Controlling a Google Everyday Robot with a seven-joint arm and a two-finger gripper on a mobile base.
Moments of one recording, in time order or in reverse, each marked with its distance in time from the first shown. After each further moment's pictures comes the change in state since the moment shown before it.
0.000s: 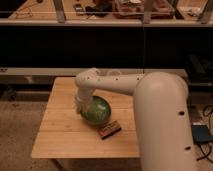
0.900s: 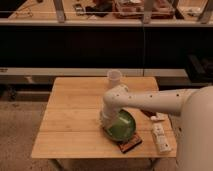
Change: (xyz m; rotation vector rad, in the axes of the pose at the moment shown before) arm -0.103 0.143 -0.011 -0.070 0.005 0.154
